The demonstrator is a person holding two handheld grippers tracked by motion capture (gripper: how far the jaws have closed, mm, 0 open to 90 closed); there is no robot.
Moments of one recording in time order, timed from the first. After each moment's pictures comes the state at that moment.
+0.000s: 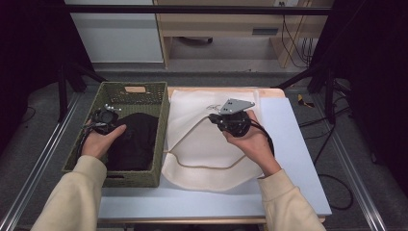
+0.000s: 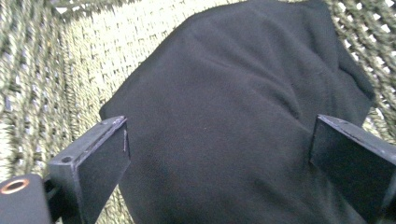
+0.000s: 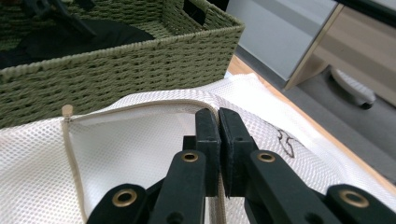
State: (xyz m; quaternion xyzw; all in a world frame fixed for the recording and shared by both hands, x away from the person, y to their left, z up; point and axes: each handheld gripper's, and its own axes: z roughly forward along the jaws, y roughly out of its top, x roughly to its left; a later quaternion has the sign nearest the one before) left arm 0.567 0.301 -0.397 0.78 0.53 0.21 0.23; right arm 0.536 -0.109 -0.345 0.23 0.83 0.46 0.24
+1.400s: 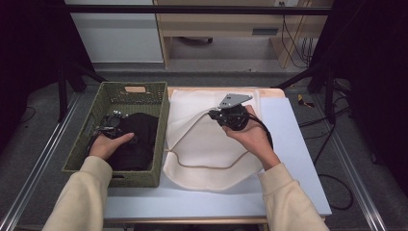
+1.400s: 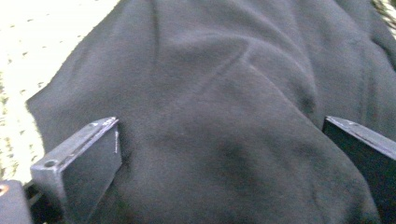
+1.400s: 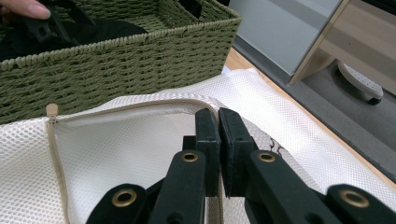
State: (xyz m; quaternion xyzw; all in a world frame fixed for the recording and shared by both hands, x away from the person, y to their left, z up) left arm 0.581 0.294 -0.434 0.80 0.54 0.16 0.23; right arm 0.557 -0.109 -0.348 0.23 0.83 0.45 0.23
